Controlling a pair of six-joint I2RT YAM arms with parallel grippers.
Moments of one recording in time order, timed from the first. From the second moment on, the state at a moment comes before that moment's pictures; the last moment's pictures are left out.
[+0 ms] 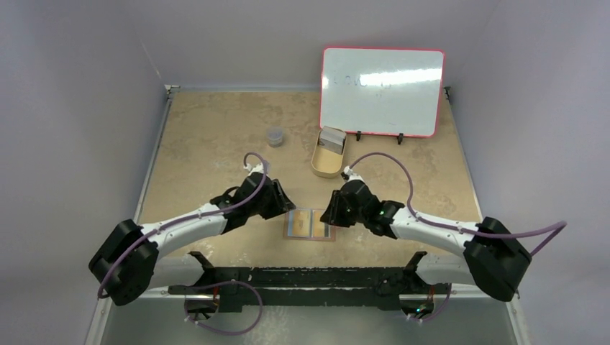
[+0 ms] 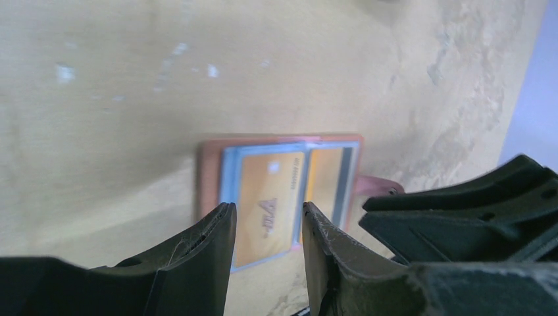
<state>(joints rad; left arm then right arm) -0.75 1.23 0.55 -0.06 0.01 -1.00 0.84 1.21 0.53 -0.12 0.01 0.91</state>
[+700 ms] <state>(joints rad) -0.68 1.29 0.39 0.13 0.18 -0.99 0.85 1.42 0.55 0.04 0.02 0.89</state>
